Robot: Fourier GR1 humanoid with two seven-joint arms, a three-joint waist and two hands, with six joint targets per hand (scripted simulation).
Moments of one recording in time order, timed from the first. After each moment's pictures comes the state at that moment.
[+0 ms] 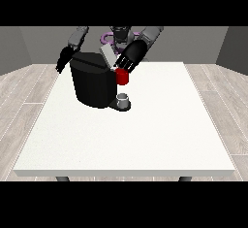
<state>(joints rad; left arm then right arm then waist) -1.23 0.45 0.13 -0.67 -0.73 -0.43 -0.08 -0.44 -0.08 -0.03 -1.31 0.17 -0.18 0.03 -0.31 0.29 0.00</state>
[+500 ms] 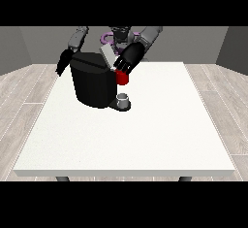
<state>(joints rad) -1.25 0.42 0.12 -0.66 -0.75 -0.41 -0.08 -0.46 -0.08 -0.05 -1.27 0.17 -0.19 0.00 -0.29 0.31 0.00</state>
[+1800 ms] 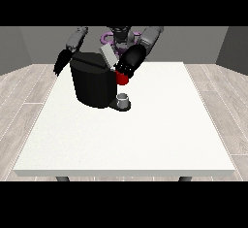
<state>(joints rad) -1.26 0.48 0.08 -0.63 -0.85 -0.32 -0.17 -0.46 -0.09 -0.06 -1.29 0.16 -0.19 0.00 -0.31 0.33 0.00</state>
